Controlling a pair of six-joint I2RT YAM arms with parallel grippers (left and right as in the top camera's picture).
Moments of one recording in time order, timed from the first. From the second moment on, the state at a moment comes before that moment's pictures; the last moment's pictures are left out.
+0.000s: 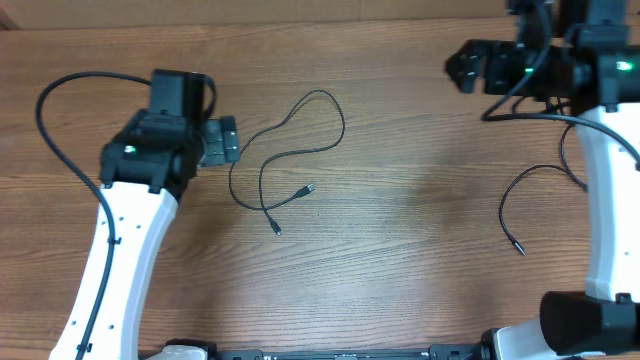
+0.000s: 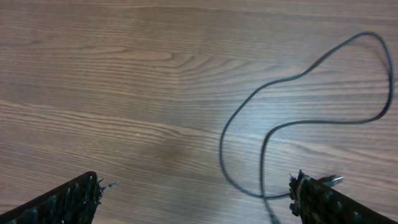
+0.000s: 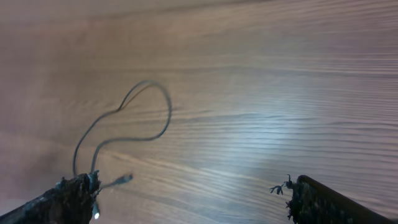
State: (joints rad) left arm -0.12 1.40 1.39 -0.98 -0.22 -0.20; right arm 0.03 1.69 1.95 -1.19 -0.32 0.06
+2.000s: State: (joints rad) left arm 0.03 1.40 1.39 -1.00 0.08 0.11; right arm 0.43 2.44 1.94 -0.50 -0.09 0.04
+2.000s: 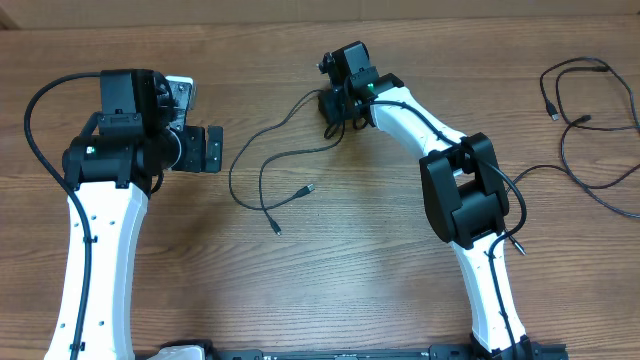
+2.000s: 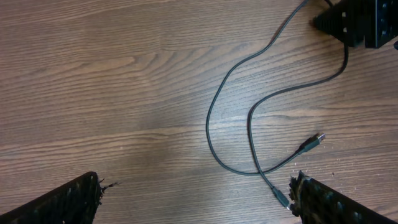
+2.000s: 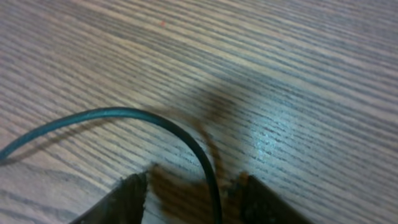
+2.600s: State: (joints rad) left arm 0.03 1.40 1.39 -1.00 0.08 0.11; right arm 0.35 2.40 1.97 -0.86 -0.10 0.05
